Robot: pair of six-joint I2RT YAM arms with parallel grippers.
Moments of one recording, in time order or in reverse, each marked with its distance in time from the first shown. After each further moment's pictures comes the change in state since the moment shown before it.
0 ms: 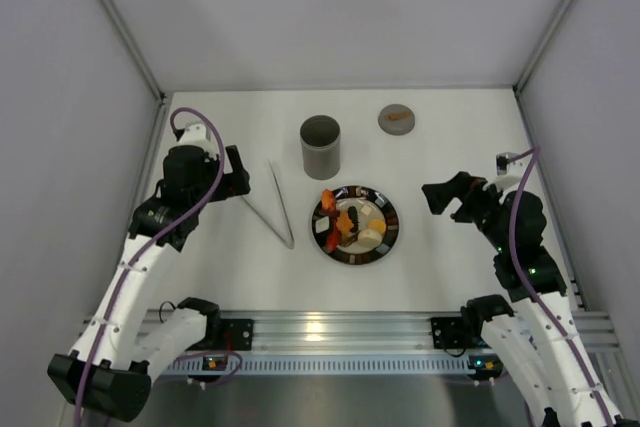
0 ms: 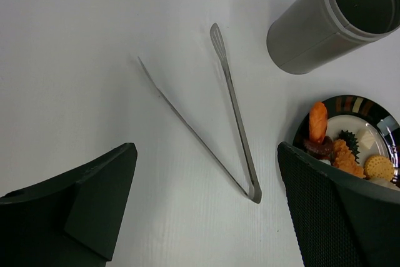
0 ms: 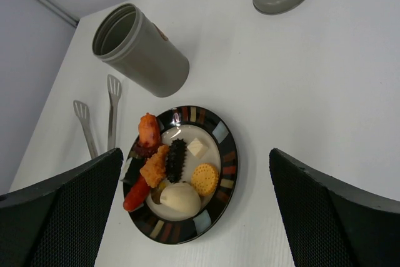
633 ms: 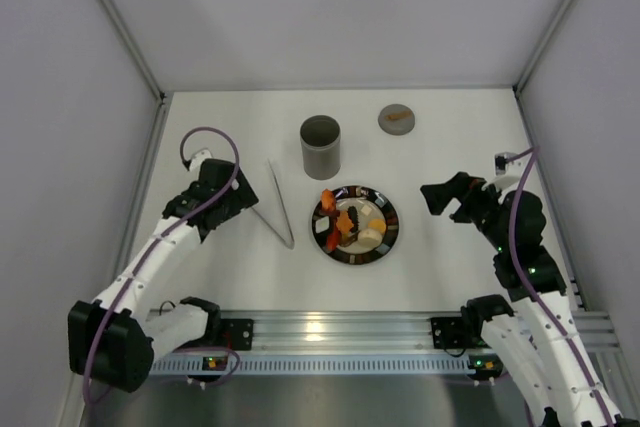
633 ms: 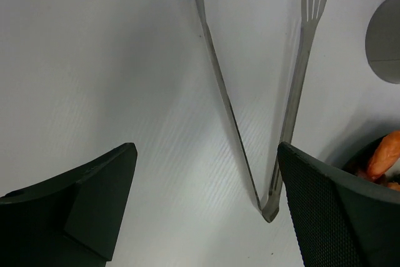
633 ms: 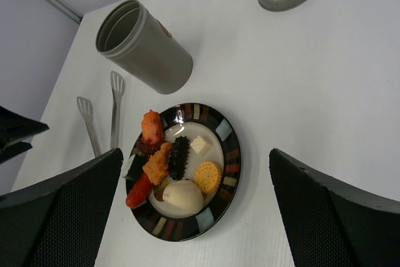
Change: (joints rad) left arm -0.011 0.135 -0.167 0.016 -0.156 -0.317; right arm 0.000 0.001 0.000 -0.001 -0.016 0.002
